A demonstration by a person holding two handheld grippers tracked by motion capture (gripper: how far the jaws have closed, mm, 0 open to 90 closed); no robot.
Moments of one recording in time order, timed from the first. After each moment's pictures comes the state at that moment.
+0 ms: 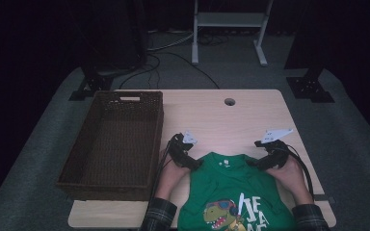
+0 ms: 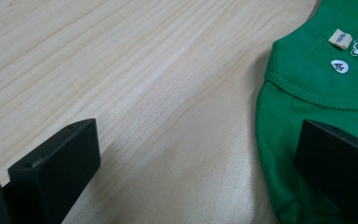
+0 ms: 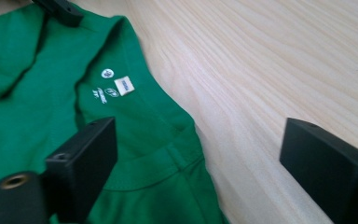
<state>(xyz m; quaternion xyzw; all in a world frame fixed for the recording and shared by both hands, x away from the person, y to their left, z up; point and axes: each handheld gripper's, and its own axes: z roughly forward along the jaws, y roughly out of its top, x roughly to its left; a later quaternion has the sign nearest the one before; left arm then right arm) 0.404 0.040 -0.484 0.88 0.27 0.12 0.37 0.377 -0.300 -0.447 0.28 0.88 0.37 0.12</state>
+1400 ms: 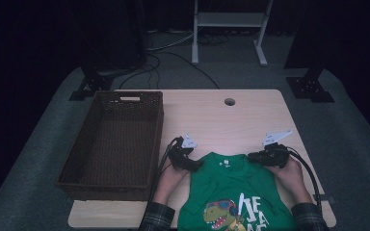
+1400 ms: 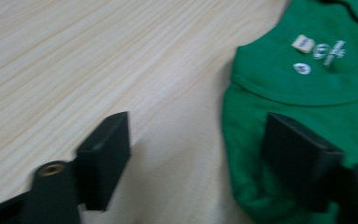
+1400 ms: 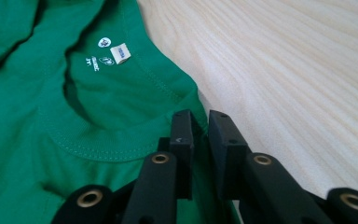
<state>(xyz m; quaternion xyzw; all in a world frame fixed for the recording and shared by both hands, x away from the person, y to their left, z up) 0.385 0.040 -0.482 0.87 0.26 0.12 0.39 0.387 -0.314 -0.474 0.28 0.88 0.37 0.06</state>
